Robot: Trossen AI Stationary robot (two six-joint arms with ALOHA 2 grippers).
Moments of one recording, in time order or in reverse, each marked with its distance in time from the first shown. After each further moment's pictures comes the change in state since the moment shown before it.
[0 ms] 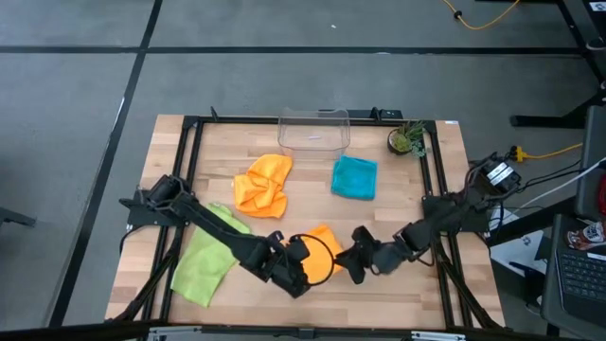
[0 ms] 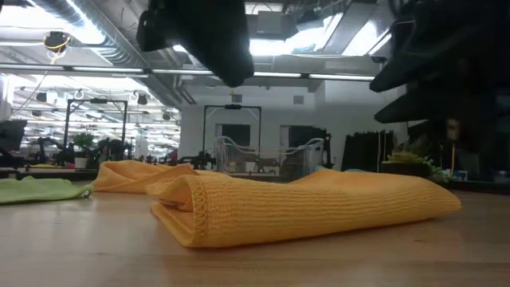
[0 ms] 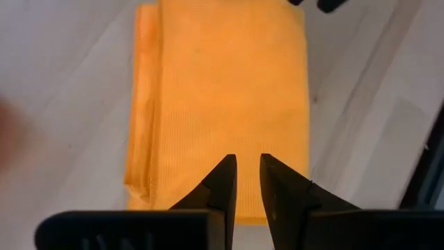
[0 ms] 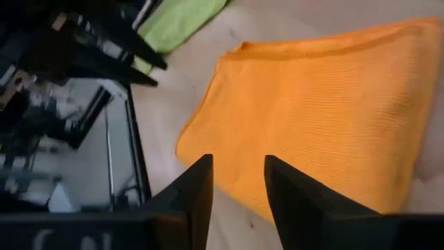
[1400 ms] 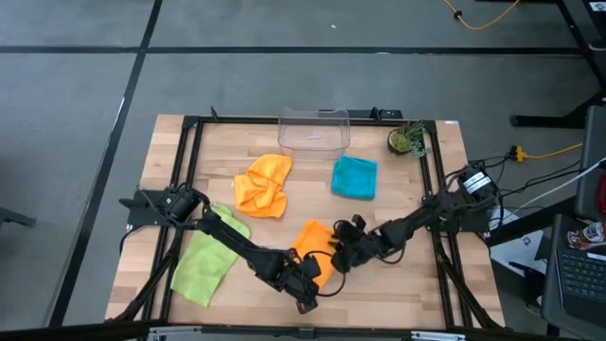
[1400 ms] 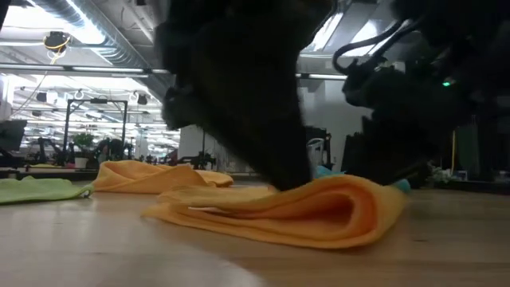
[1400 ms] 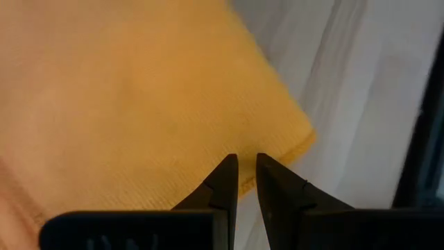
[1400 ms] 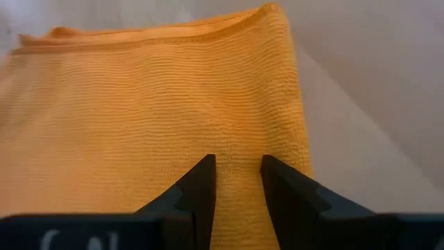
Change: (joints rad) left arm 0.004 0.192 0.001 0.282 0.146 0.091; right arm -0.176 0.200 0.128 -0.288 0.000 -0.401
